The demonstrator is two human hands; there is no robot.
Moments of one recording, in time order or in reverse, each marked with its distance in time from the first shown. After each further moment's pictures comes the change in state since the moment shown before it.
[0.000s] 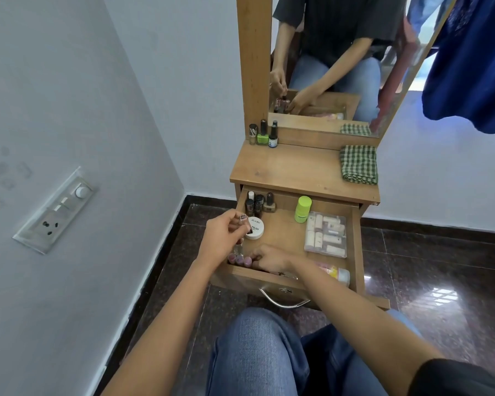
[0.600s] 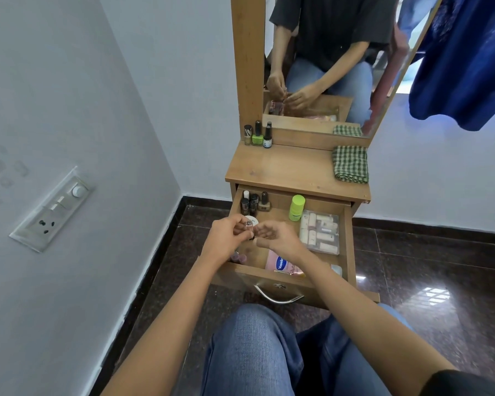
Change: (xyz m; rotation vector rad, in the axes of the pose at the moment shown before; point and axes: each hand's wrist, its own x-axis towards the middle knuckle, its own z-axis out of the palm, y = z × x) left_hand -0.005 0.005 0.014 0.105 -0.105 -0.013; right_hand -0.023 0.011 -0.021 0.354 0.482 -0.254
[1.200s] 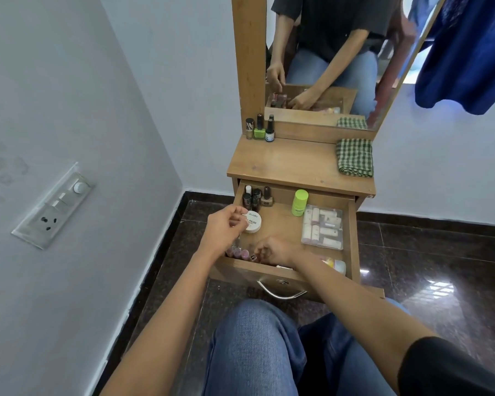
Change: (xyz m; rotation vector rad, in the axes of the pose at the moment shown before) left_hand 0.004 -0.005 -0.008 -0.122 0.066 -0.036; right_hand 0.009 0.025 0.018 -0.427 -0.427 0.162
